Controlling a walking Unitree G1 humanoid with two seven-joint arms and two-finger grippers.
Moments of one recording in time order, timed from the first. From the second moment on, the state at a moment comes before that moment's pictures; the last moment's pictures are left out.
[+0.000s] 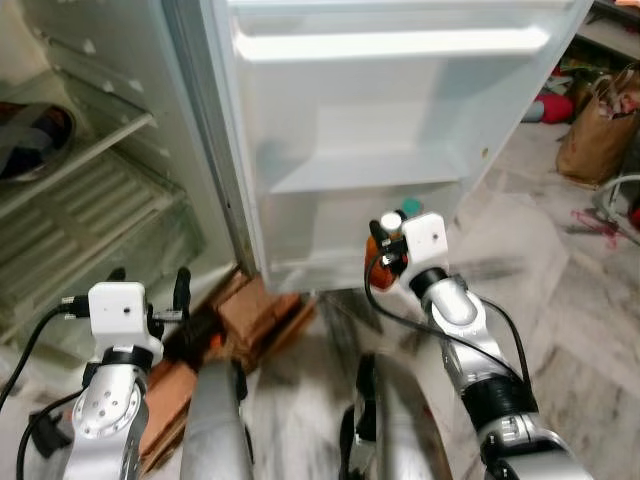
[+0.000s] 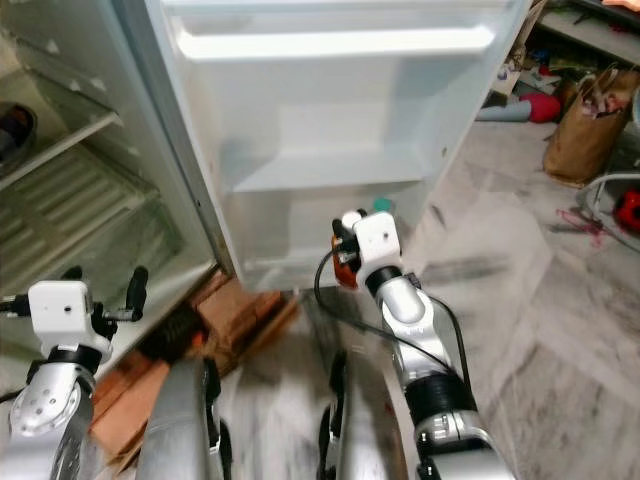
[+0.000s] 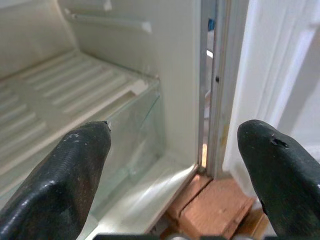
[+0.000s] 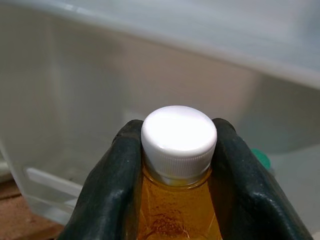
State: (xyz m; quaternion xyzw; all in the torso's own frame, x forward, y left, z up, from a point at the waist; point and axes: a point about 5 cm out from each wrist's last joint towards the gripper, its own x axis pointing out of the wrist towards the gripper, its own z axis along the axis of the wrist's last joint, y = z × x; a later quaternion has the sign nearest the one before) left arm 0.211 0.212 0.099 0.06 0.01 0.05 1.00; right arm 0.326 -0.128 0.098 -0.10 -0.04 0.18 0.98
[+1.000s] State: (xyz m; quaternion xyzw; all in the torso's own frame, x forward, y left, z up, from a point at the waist) left arm 0.164 0.207 0.132 0.05 0.06 0.06 0.99; right arm 0.375 -0.111 0.130 -0.22 -0.07 0.13 0.96
